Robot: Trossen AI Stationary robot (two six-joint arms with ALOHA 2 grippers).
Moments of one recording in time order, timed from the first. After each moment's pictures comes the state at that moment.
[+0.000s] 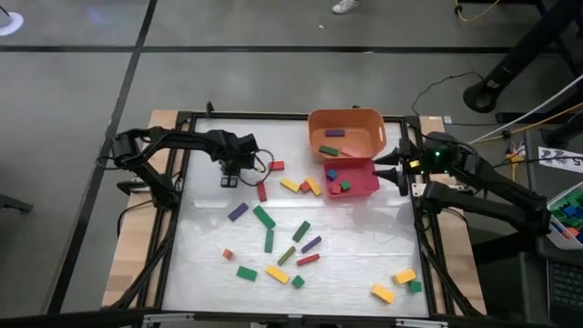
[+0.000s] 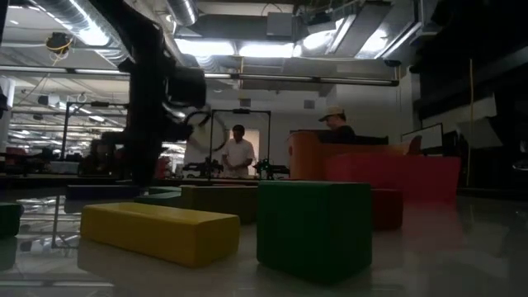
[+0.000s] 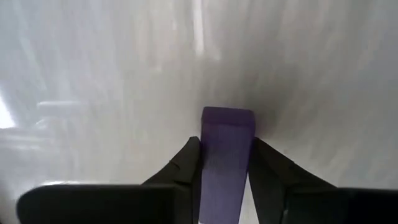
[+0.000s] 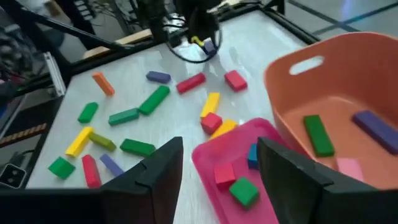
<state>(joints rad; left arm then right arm) 0.44 1.59 0.86 -0.75 -0.18 0.47 -0.47 0.46 0.61 -0.57 -0.37 0.11</state>
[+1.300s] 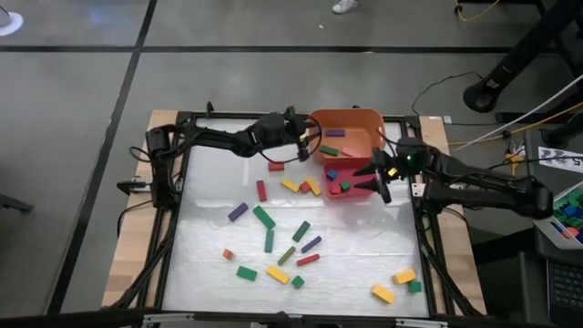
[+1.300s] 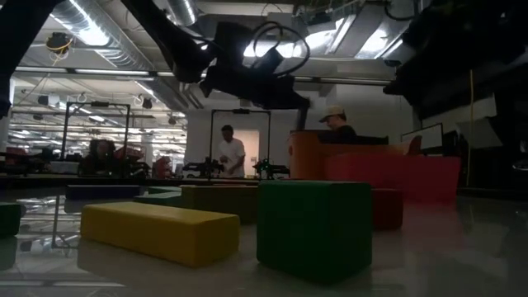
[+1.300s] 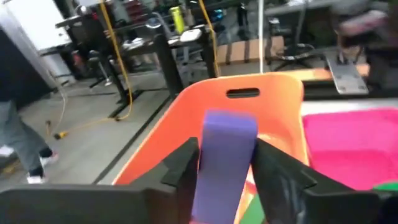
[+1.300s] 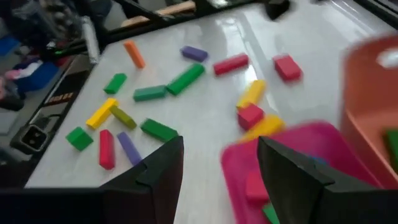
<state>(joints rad) 0.38 1.89 1.11 0.63 -0.03 0.24 -0.36 0.71 0.47 -0.20 -0.49 0.04</state>
